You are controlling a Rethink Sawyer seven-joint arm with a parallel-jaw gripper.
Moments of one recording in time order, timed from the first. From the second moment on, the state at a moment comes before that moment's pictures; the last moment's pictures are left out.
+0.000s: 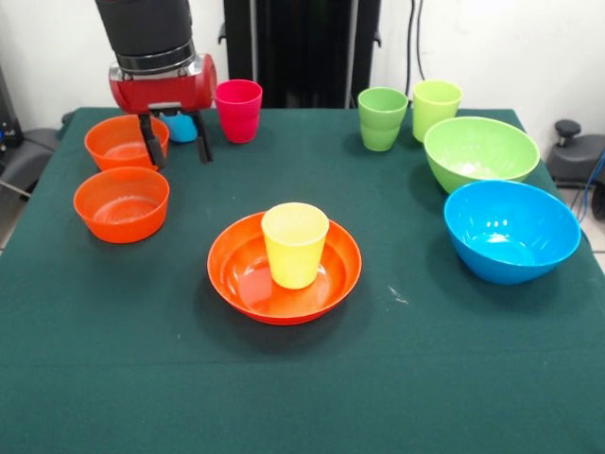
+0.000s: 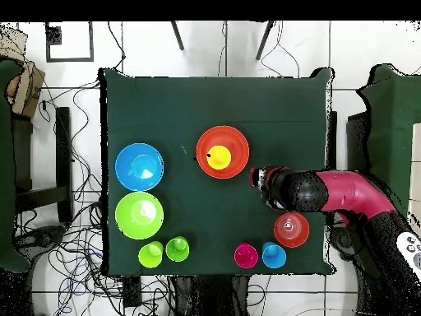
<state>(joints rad) -1.02 -0.66 0.71 1.79 -0.64 0.67 1.83</state>
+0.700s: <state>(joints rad) -1.03 -0.64 0.71 1.79 -0.64 0.67 1.83</state>
